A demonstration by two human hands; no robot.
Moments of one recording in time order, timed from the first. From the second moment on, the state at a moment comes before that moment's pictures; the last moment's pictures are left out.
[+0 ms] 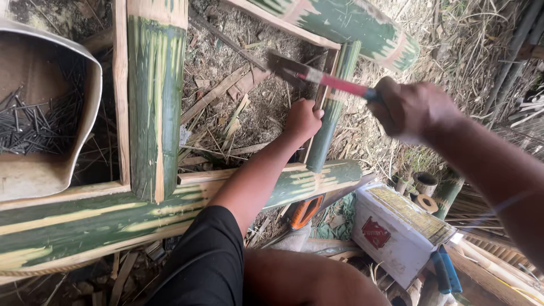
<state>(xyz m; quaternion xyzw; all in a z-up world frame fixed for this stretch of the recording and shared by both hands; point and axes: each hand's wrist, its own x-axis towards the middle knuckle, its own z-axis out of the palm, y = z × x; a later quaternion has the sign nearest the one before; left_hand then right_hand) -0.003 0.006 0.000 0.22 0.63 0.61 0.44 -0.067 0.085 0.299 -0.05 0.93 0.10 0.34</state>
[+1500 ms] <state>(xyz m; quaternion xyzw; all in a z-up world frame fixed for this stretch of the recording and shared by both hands) 0.027 -0.061 0.015 0.36 0.62 0.36 0.59 0.002 0.025 0.349 0.04 0.93 0.16 0.32</state>
